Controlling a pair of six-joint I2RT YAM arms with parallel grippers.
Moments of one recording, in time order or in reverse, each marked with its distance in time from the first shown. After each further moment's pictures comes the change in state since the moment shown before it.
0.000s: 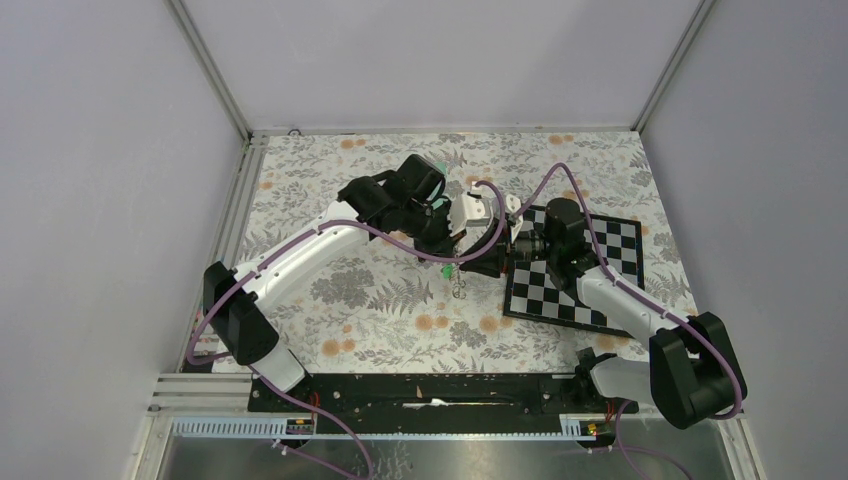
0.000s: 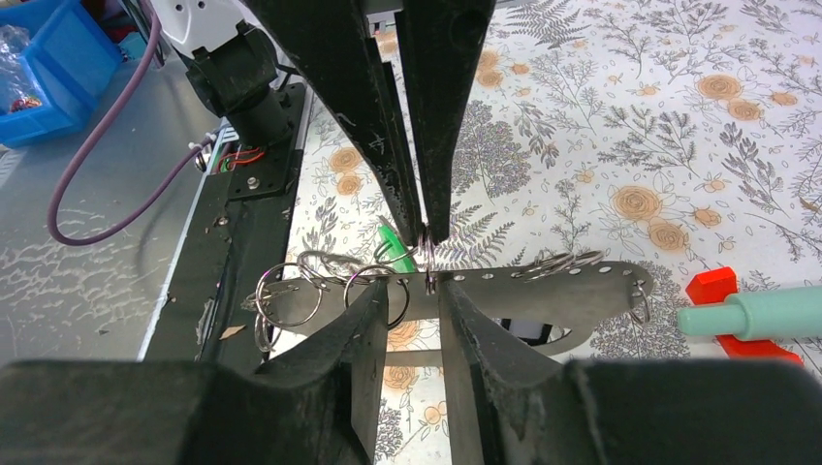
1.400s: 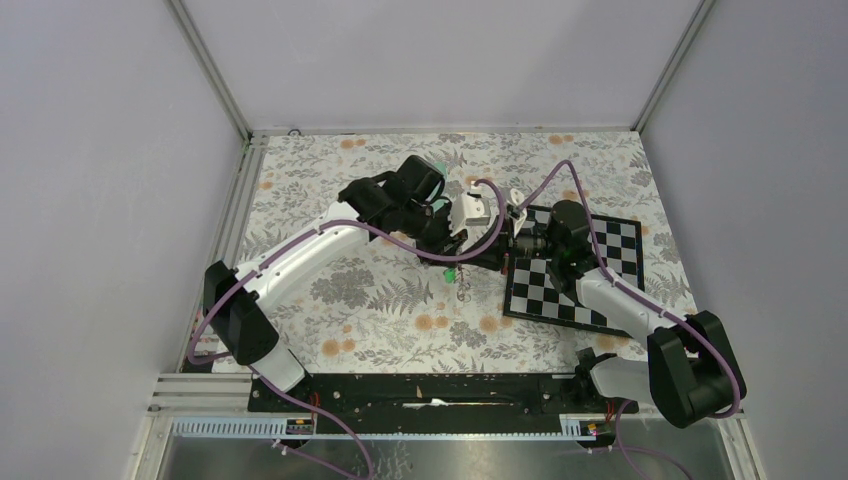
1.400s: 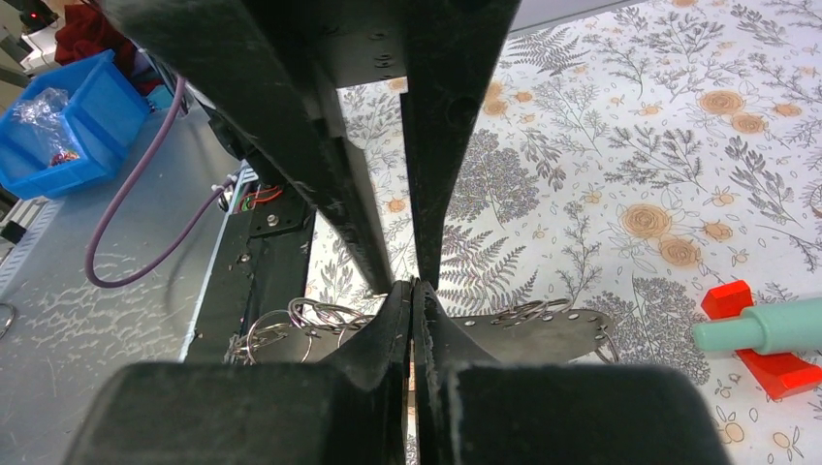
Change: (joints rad) left arm 0.005 0.000 -0.023 0.029 0.065 -0.033; right arm -0.002 0.005 -0.025 0.191 0.011 0.213
